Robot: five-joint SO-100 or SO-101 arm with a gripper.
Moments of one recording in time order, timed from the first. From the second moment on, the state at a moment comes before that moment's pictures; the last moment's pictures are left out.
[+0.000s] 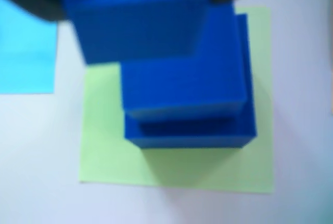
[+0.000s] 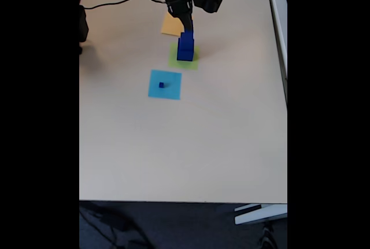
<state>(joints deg) 7.6 69.5 47.3 85.0 83.3</state>
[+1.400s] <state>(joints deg) 6.7 69.4 56.8 77.5 85.5</state>
